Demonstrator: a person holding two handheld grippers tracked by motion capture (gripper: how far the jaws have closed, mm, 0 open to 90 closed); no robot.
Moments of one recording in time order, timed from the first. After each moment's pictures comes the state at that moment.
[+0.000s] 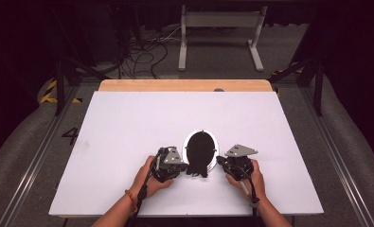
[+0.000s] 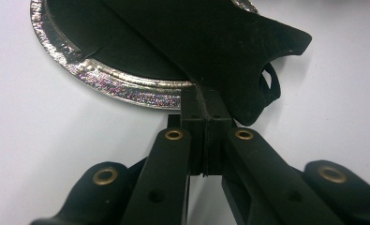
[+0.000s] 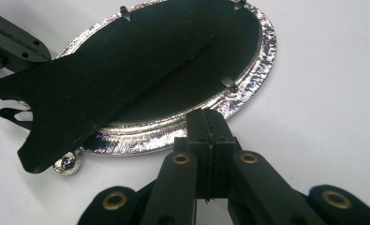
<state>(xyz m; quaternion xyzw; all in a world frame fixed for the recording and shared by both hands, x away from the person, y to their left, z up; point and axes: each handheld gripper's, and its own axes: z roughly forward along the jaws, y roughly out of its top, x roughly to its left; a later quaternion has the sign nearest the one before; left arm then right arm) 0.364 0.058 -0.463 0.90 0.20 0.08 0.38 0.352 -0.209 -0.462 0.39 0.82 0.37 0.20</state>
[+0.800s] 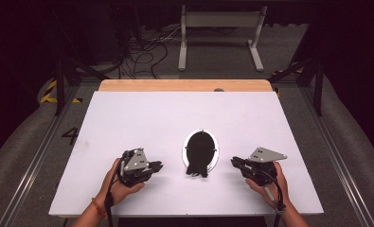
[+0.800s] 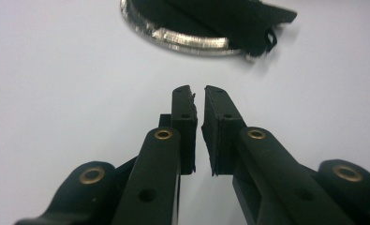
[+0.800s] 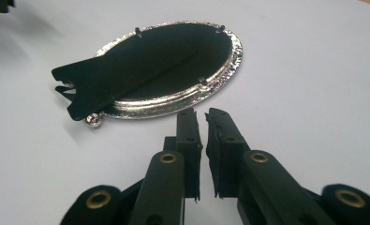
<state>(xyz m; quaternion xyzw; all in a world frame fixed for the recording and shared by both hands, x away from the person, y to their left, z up) 0.336 0.151 -0.443 0.87 0.21 0.13 0.42 0.325 -0.260 -0.433 0.35 0.82 0.41 0.20</state>
